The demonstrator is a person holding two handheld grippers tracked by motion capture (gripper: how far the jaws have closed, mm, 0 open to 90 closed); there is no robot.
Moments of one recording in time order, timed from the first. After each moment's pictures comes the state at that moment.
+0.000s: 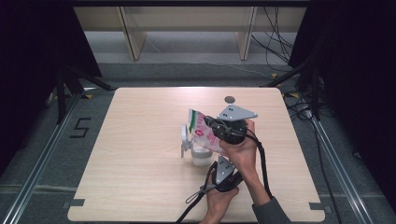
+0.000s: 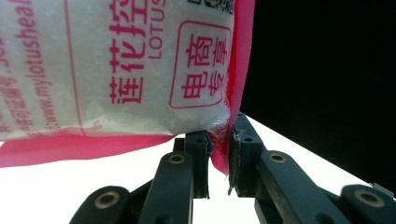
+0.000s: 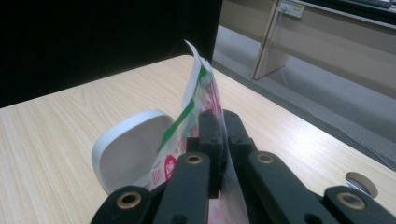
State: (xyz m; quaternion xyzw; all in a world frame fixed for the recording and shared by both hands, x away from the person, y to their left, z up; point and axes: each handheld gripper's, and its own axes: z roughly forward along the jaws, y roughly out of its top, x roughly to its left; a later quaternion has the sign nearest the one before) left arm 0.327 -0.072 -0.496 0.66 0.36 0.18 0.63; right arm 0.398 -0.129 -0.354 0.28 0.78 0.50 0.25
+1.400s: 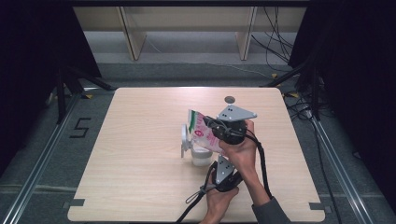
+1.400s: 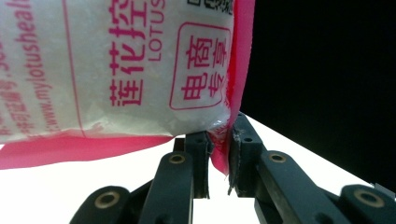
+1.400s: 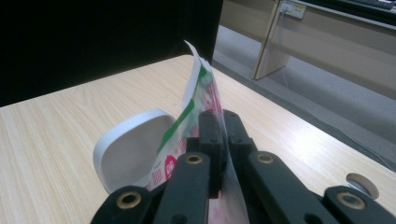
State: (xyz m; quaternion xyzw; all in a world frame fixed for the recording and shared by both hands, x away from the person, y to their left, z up) left arm 0.327 -0.072 -0.496 0.66 0.35 0.18 0.63; right arm 0.395 -0.128 -0.354 0.29 0.78 0.49 0.24
